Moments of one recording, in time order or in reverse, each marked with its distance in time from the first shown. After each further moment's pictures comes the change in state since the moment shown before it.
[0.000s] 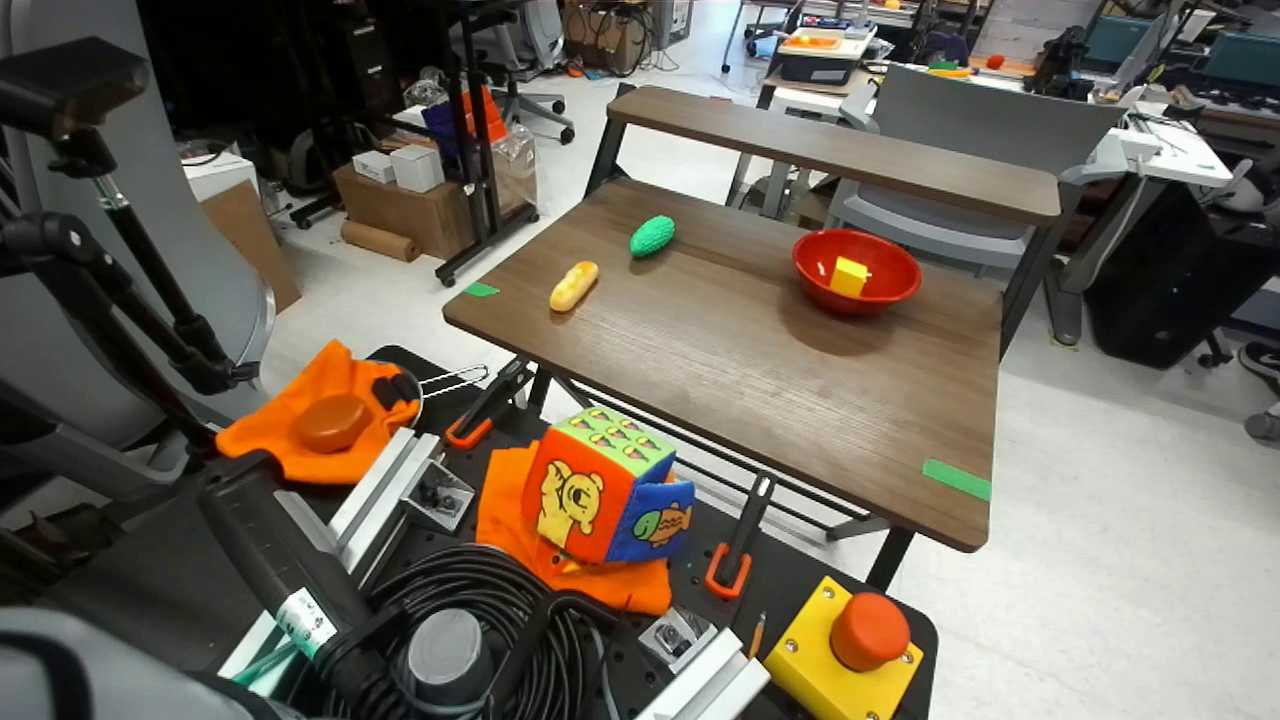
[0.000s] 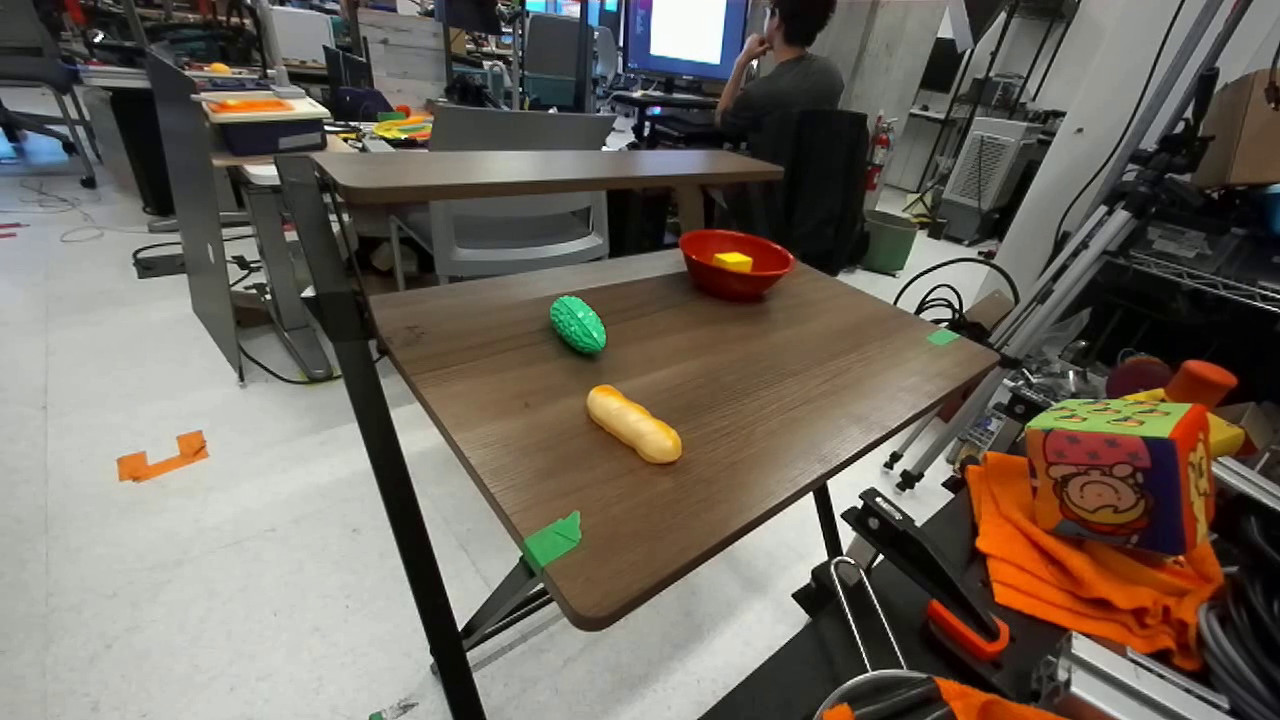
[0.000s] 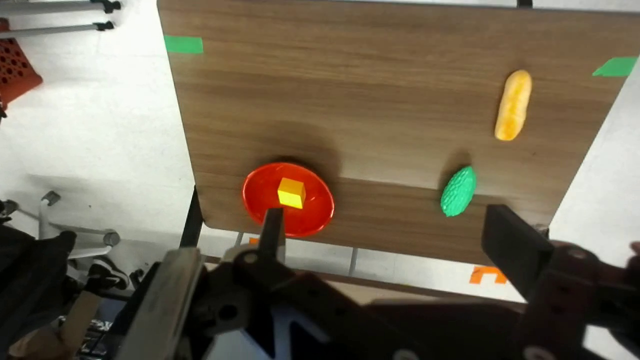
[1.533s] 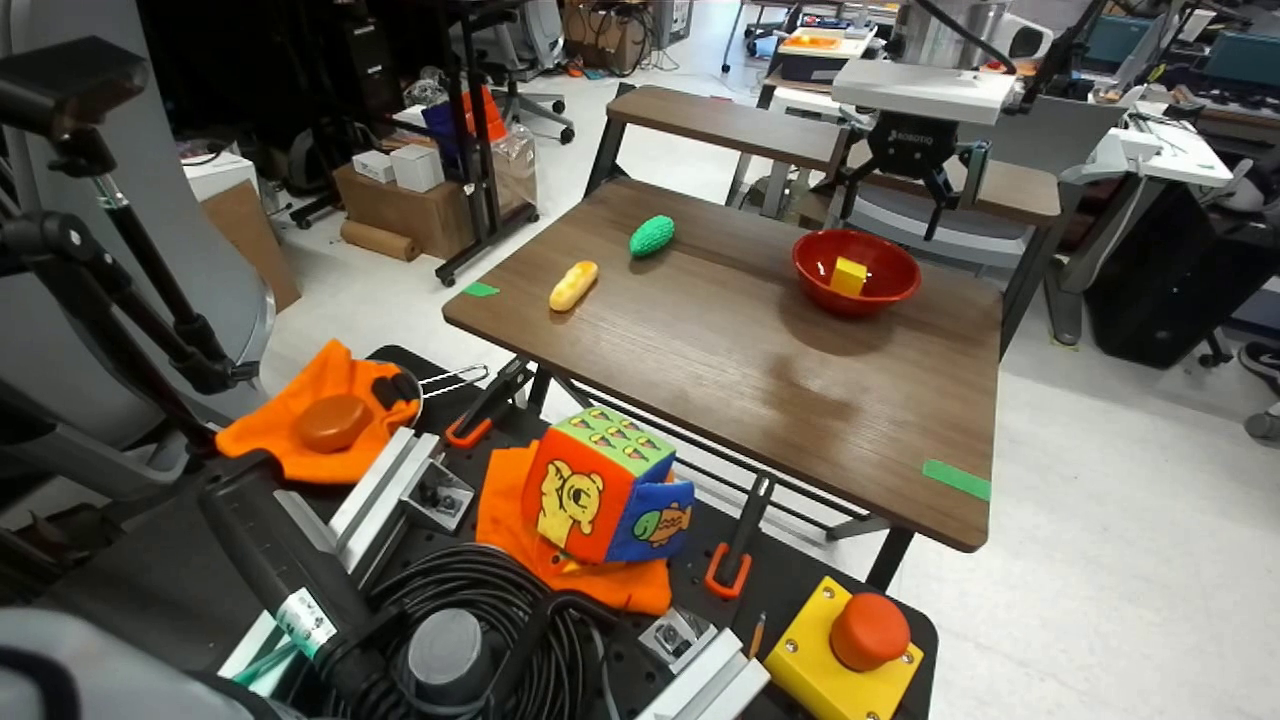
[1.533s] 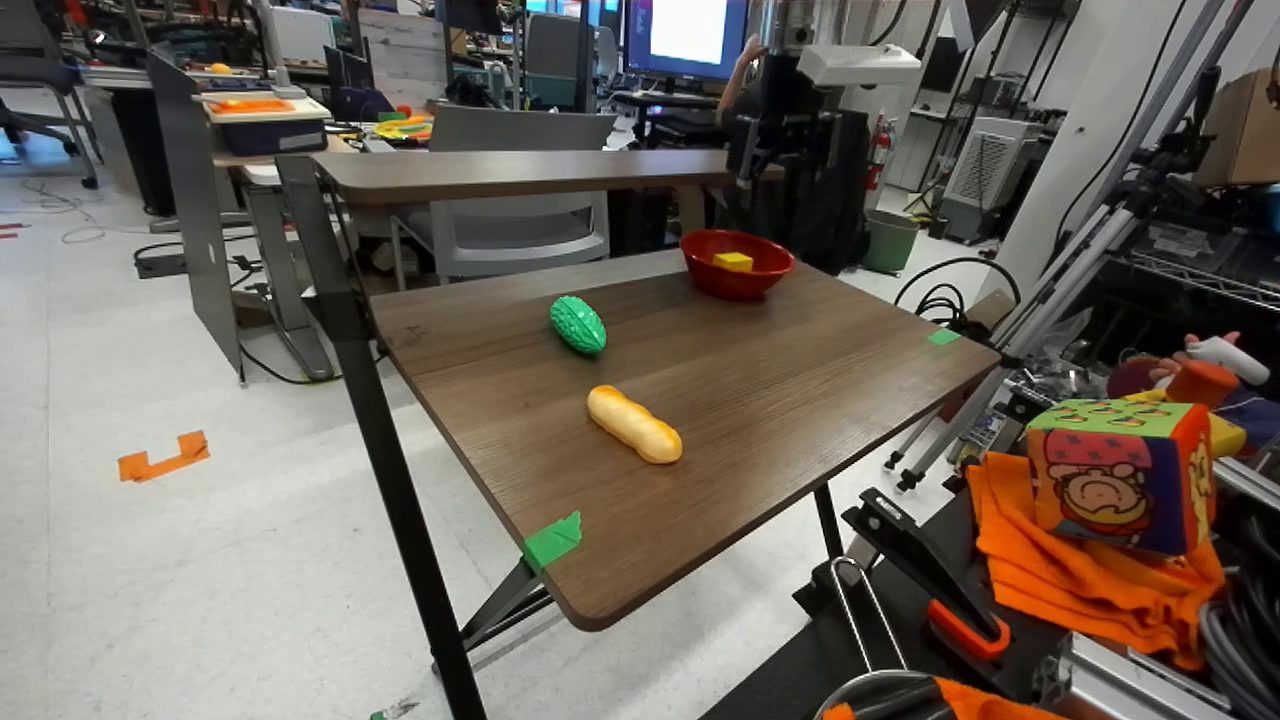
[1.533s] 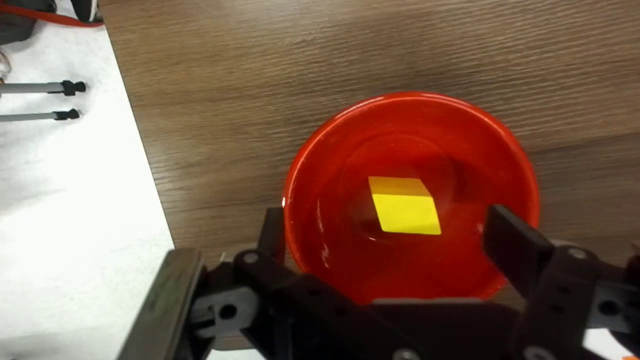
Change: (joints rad) arm -0.077 1.323 -0.176 1.056 0.048 -0.041 -0.038
